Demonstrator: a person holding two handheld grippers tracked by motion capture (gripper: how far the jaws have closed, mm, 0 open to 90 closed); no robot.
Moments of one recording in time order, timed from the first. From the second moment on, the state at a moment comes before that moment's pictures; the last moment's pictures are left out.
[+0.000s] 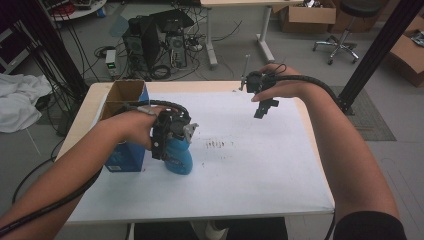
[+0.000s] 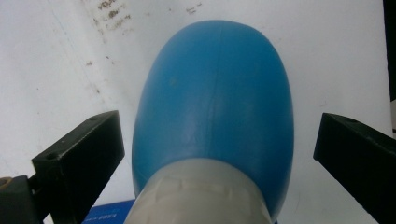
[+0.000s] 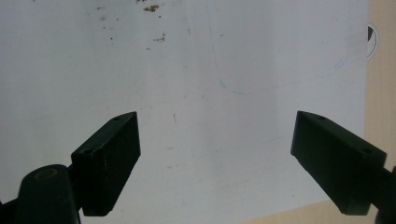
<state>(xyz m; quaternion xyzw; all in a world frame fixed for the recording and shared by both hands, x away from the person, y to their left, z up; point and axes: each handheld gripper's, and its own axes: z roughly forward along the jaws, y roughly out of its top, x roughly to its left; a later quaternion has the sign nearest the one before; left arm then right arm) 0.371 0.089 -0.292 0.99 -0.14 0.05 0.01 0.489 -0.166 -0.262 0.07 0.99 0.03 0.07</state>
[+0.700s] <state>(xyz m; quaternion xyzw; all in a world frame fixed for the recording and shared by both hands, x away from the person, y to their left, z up) 0.370 0.092 -0.293 0.99 -0.15 0.04 0.02 0.491 -0.164 -0.264 0.07 0.99 0.03 0.07</state>
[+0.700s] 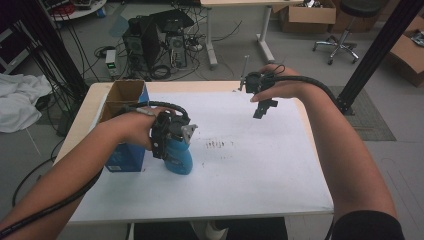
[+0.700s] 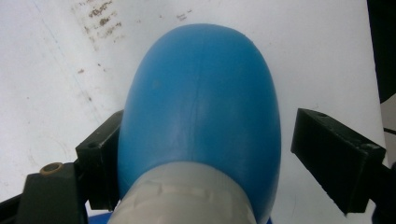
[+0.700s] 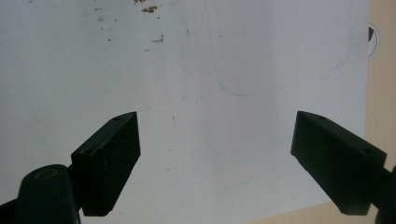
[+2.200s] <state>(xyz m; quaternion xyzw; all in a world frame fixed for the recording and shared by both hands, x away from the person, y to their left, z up) 0.372 0.088 -0.294 0.98 -0.16 0.07 -0.01 0.492 -0.163 -0.268 0.07 0.99 0.03 0.07</state>
